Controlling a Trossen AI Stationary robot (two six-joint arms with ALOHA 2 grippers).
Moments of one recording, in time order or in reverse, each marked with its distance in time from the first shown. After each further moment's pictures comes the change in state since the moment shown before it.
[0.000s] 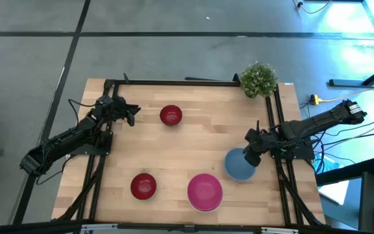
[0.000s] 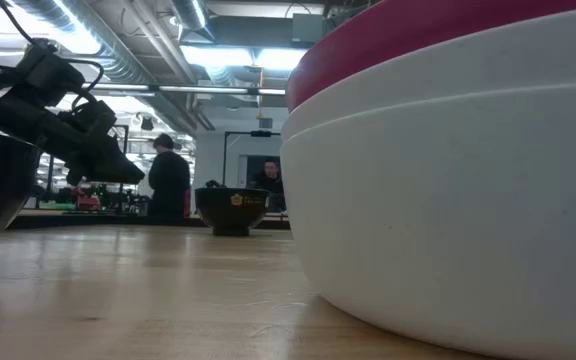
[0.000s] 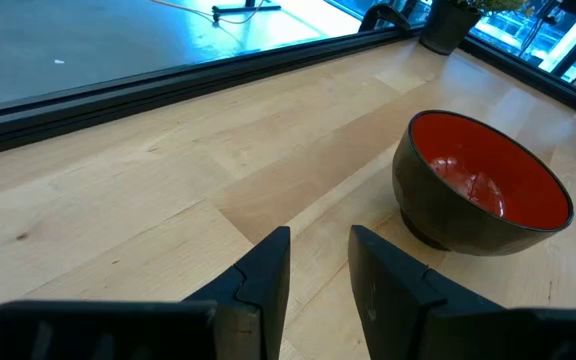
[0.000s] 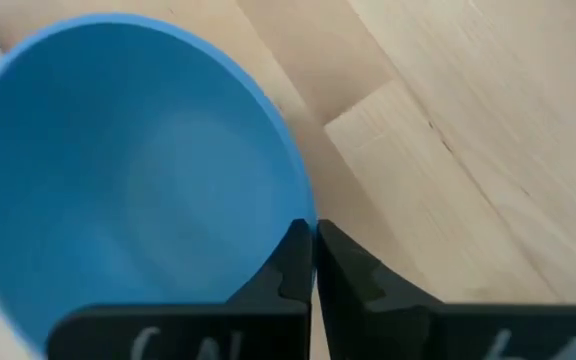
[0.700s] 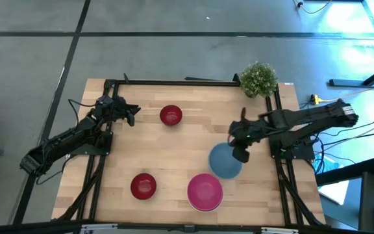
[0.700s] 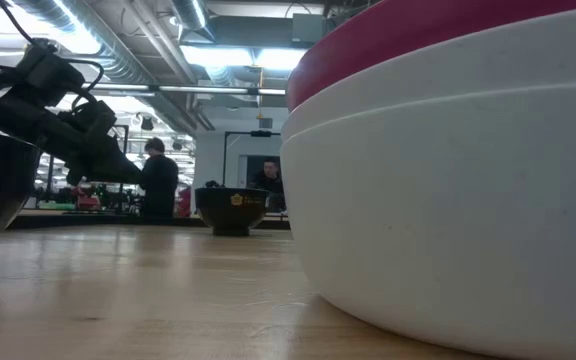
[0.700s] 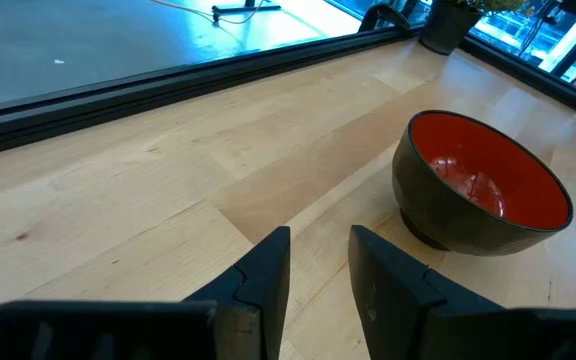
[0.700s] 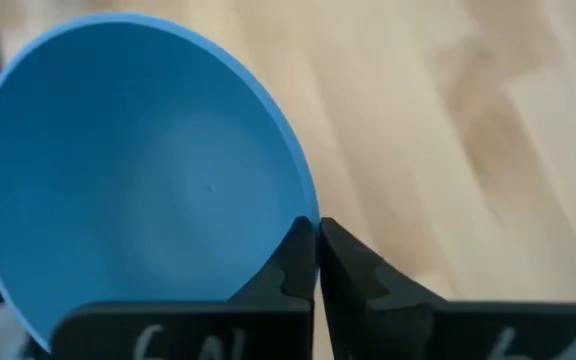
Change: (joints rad) left arm 0.000 0.000 0.000 0.000 0.001 0.000; right arm -0.124 0.293 0.504 -0.072 -0.053 -0.397
